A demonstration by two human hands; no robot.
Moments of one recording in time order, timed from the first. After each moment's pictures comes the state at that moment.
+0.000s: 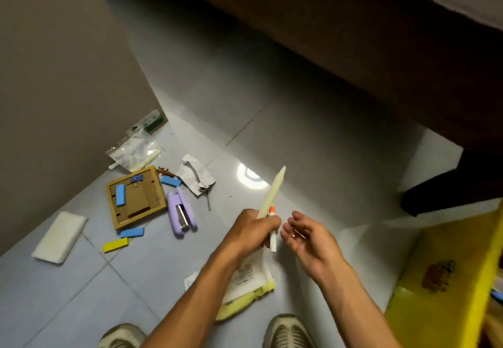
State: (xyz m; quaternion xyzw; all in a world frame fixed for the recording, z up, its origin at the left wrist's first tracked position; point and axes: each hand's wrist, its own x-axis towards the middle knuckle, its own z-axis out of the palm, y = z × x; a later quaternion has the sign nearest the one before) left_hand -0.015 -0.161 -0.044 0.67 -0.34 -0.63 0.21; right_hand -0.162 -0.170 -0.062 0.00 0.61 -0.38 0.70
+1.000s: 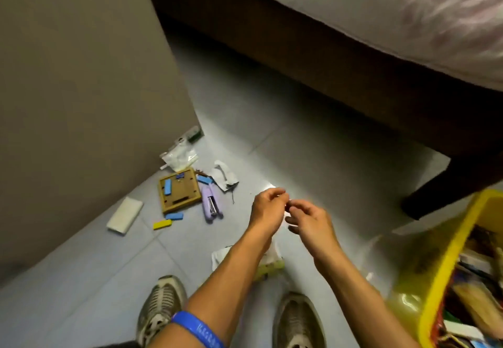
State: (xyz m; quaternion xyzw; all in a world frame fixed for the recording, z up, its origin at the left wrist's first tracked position) left_hand -0.057 -0.126 0.027 0.71 -0.25 -0.54 0.37; right_hand -0.161 -0.115 0.034 -0.47 0.61 -0.27 0.58
